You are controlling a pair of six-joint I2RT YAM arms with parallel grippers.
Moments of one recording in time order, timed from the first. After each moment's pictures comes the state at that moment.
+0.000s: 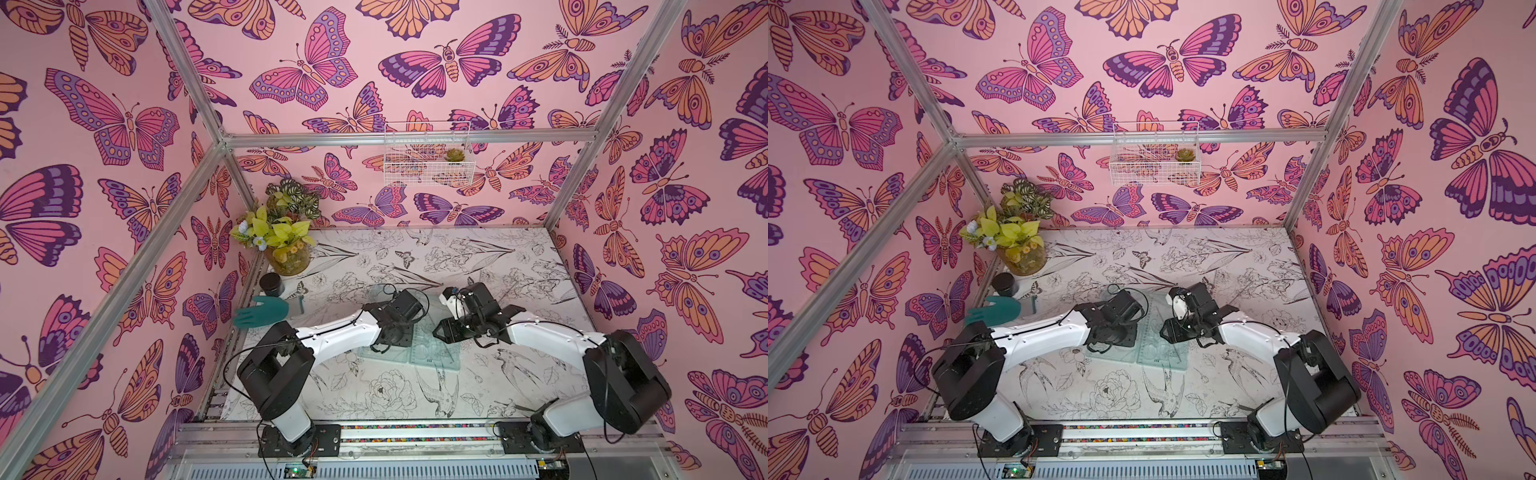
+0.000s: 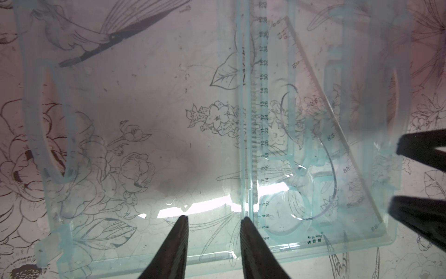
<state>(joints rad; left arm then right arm) -0.84 1.65 1.05 -0.58 -0.11 -0.63 0.55 1.44 0.76 -0.31 -0.37 0.31</state>
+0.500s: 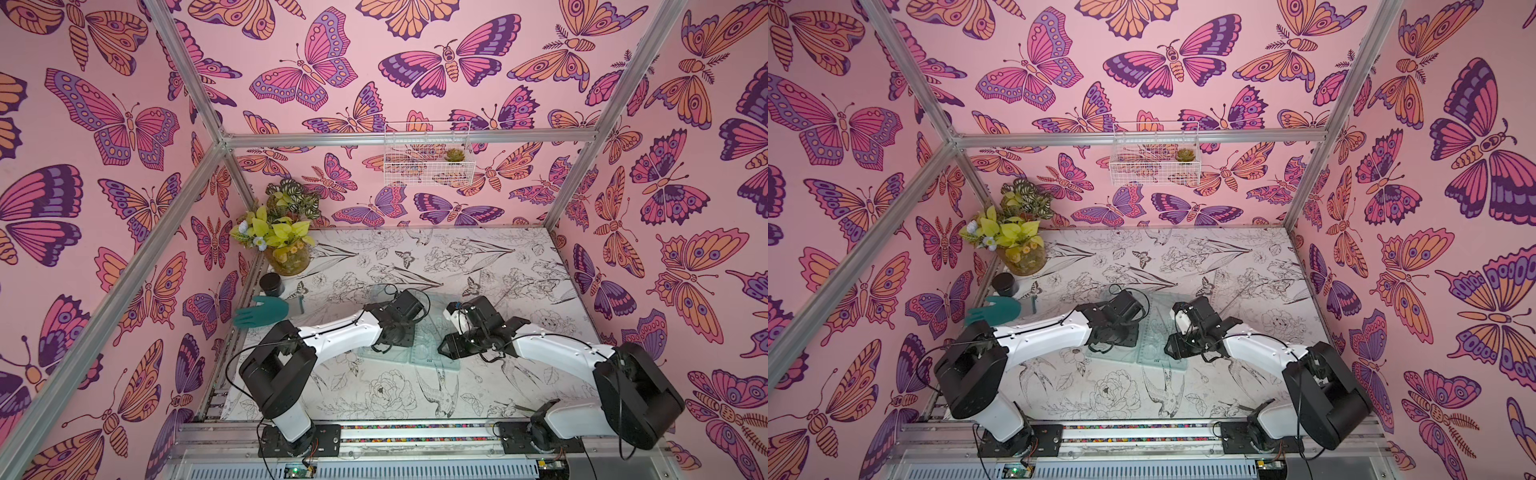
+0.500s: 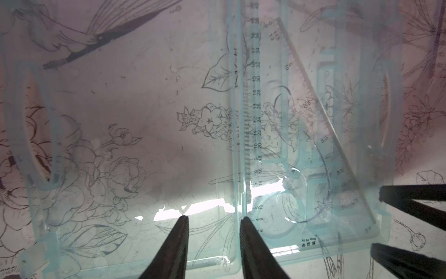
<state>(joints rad) -0.84 1.66 1.05 -0.55 -0.10 -0.64 0.59 1.41 0.66 -0.34 -0.37 0.35</state>
